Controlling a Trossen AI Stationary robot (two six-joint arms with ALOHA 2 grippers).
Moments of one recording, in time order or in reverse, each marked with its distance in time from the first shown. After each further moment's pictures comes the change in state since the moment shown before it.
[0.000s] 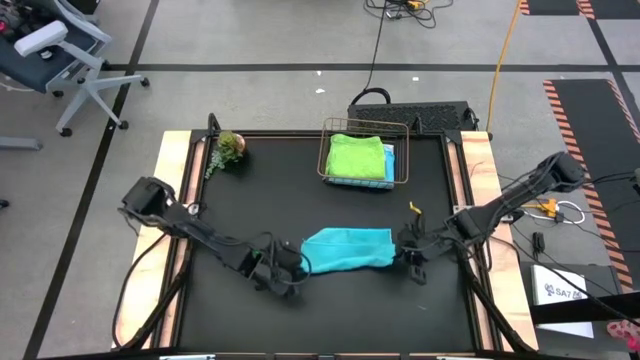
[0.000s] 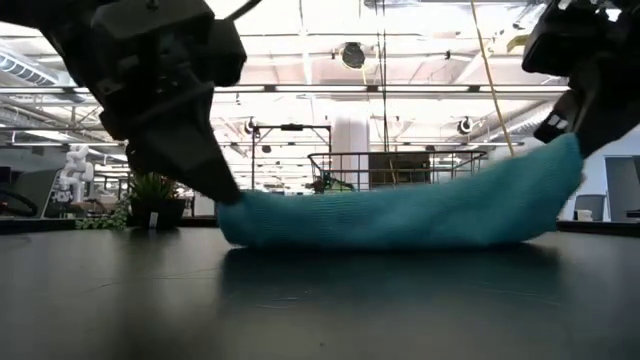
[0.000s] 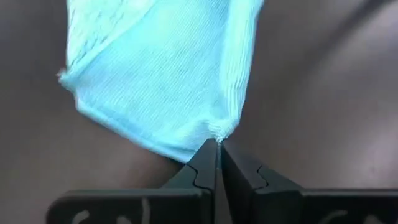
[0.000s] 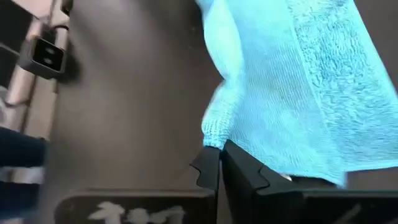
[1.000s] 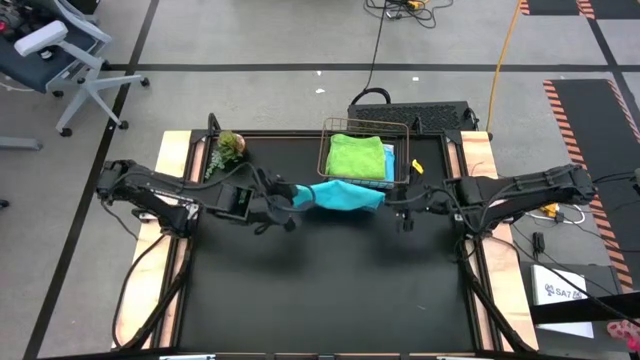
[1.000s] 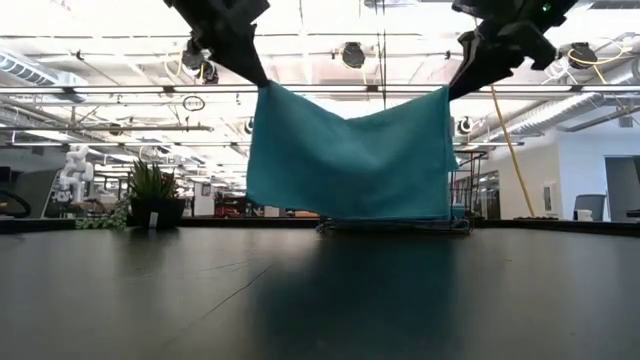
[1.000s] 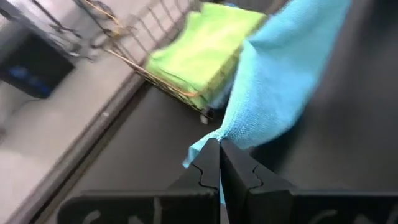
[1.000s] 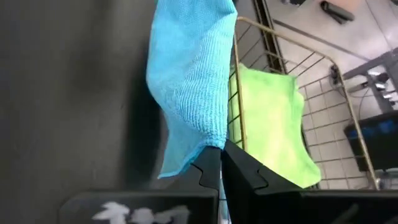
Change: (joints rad) left arm 0.334 -0.301 0.243 -0.491 -0.331 0.525; right arm -0.370 -0.003 0.370 -0.379 0.369 -0.852
